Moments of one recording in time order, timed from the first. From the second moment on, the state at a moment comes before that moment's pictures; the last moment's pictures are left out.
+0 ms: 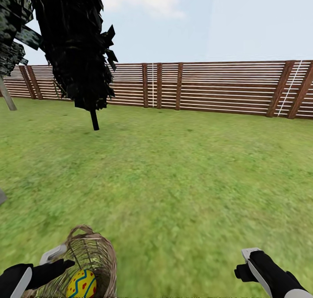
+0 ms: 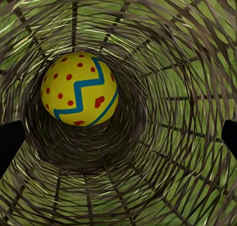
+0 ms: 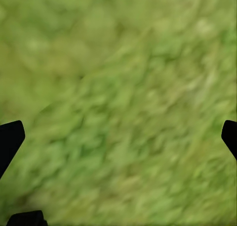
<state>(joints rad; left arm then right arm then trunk) -0.34 0.31 0.27 -0.74 0.27 0.68 -0.30 -0.50 -0.28 0.21 -0.54 -0.15 0.67 0.00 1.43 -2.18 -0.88</state>
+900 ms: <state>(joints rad) -0.34 0.31 0.27 -0.74 0.27 0.68 -0.30 -0.50 -0.28 0.21 -0.53 -0.15 0.67 0.00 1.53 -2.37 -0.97</state>
